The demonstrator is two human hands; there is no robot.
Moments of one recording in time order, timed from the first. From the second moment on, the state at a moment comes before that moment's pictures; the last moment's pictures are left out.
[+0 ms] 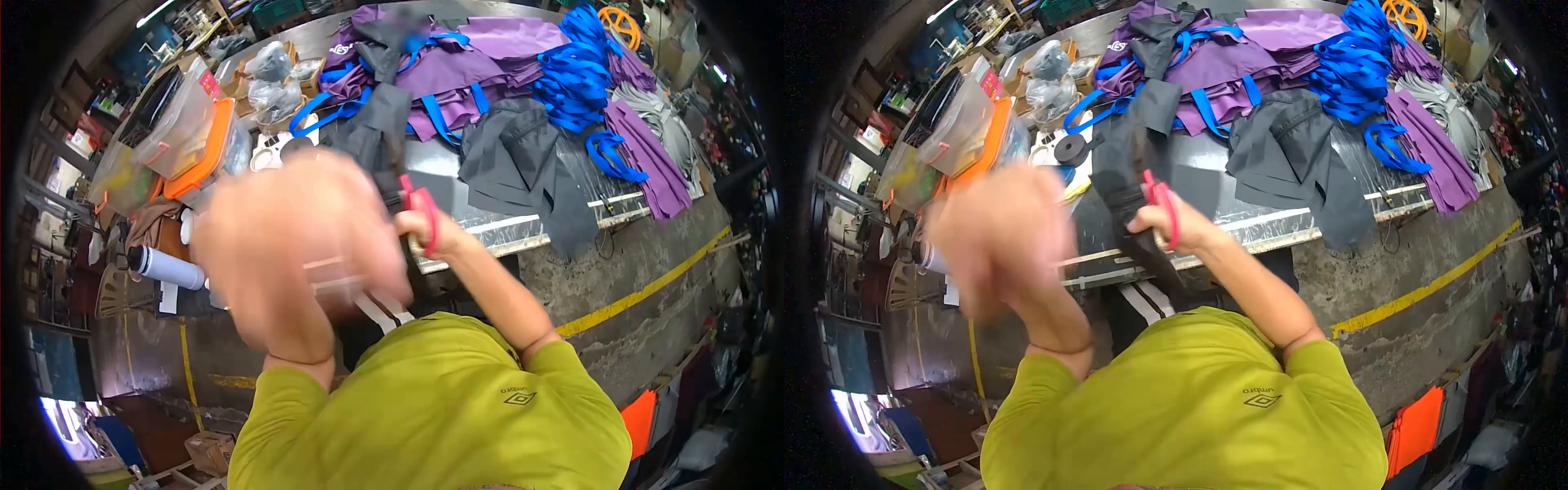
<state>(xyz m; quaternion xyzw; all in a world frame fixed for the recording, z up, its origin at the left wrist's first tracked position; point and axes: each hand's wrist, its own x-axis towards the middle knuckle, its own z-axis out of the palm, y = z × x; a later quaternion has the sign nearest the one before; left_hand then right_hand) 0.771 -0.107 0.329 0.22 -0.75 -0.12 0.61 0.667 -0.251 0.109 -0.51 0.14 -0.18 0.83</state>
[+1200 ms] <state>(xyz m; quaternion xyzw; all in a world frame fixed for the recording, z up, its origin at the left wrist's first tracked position) 0.823 -0.261 0.170 0.39 -0.76 -0.42 0.30 0.520 -0.428 0.066 -0.57 0.38 -0.38 0.61</state>
